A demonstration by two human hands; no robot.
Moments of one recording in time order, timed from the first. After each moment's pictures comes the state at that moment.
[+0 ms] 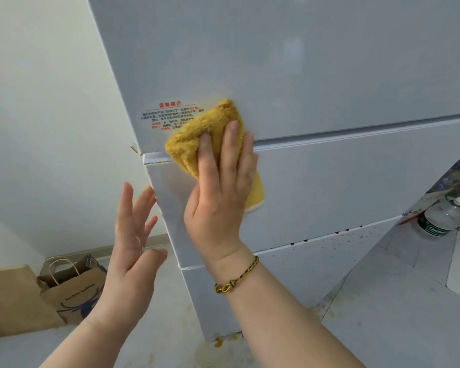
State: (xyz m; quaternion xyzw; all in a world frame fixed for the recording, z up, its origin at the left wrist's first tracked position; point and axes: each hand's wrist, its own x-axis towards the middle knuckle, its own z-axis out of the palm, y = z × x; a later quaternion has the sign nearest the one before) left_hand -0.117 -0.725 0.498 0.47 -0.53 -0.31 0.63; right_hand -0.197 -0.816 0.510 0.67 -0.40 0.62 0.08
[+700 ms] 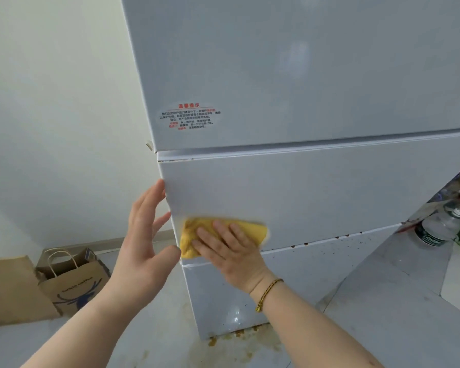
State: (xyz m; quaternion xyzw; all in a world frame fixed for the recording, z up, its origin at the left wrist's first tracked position) left_hand -0.110 -0.725 0.510 0.51 -0.58 -0.28 0.57; right_hand -0.248 -0.838 0.388 0.82 -0.22 0.37 0.37
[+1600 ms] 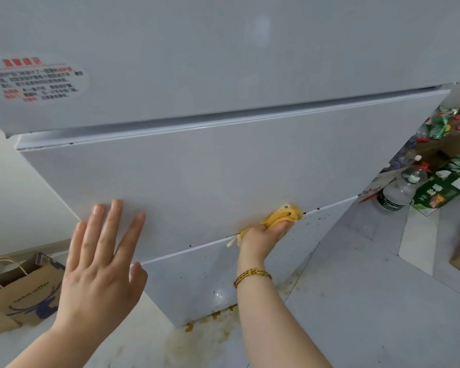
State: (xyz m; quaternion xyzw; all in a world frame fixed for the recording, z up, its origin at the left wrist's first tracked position) left_hand -0.144 -0.748 0.443 0.63 -0.71 0.20 0.24; right_hand -0.325 -0.863 0.384 0.21 -0.65 0.64 -0.36
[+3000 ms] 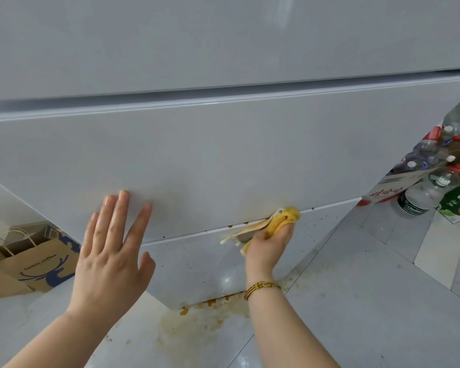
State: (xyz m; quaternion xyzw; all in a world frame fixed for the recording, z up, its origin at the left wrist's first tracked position) left_hand -0.210 -0.765 0.429 0.69 -0.68 0.13 0.19; right_hand -0.390 -0.868 0.342 0.33 -0.68 0.56 -0.34
